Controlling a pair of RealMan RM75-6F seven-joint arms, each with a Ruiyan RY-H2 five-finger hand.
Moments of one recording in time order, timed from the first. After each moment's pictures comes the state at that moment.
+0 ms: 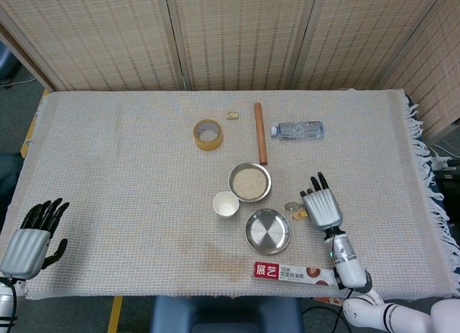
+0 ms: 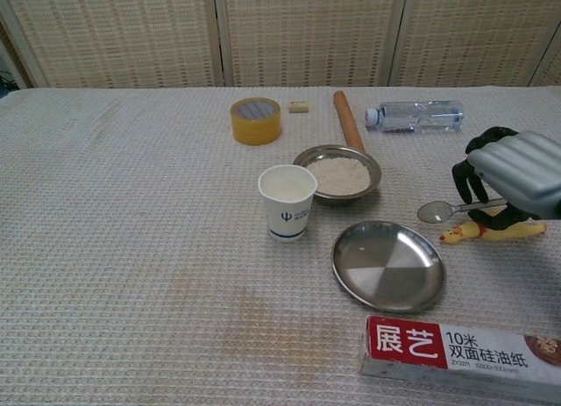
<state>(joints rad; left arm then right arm) -0.15 -1.17 0.00 -1.50 1.56 1.44 0.08 0.48 -1.69 0.10 -1.17 -1.32 1.19 -0.59</state>
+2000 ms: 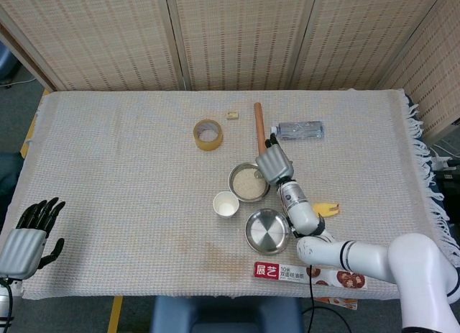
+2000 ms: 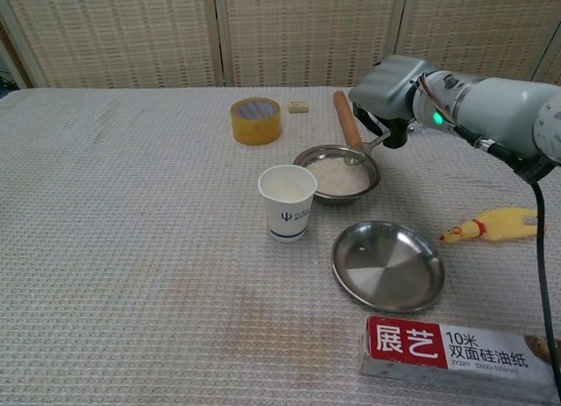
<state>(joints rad) -0.14 -1.15 -0.01 -1.51 1.55 1.44 0.07 1.08 -1.62 0.15 -1.27 -0.63 0.89 -1.17</state>
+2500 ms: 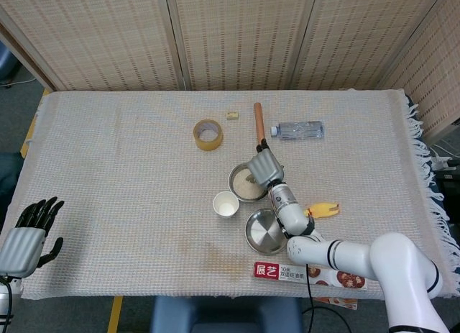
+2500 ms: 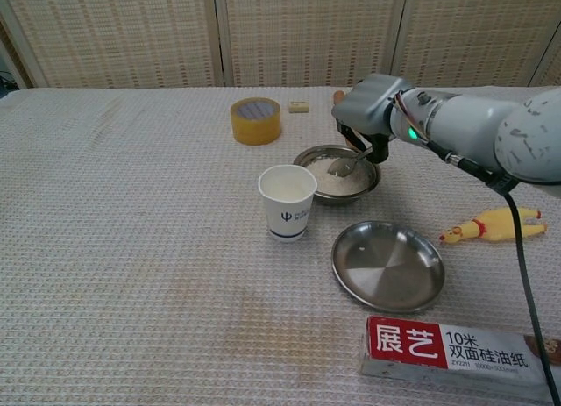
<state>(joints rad) -0.15 -1.15 -0.01 -1.50 1.53 1.42 0.06 1.12 -1.68 0.12 -1.20 -0.59 0.85 -1.13</state>
